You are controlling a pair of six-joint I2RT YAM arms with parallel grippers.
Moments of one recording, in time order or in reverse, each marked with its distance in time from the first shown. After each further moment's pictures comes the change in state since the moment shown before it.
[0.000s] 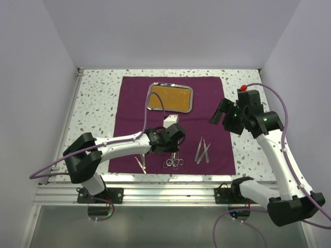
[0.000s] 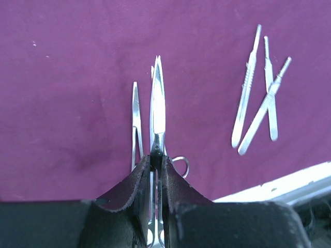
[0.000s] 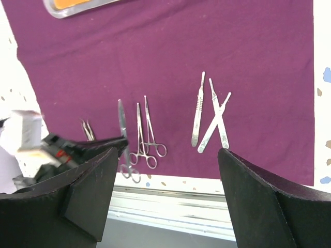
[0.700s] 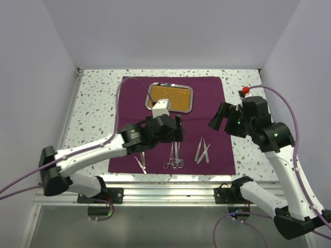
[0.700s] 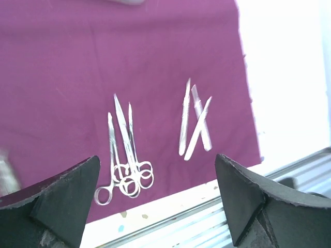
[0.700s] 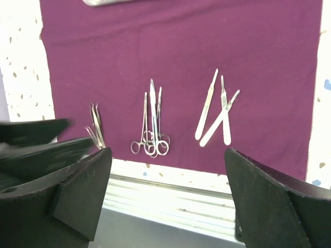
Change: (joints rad) left arm -0.052 -0.172 0.137 -0.109 -0.151 -0.031; right arm 0.093 -0.154 0.018 -0.046 0.029 -0.035
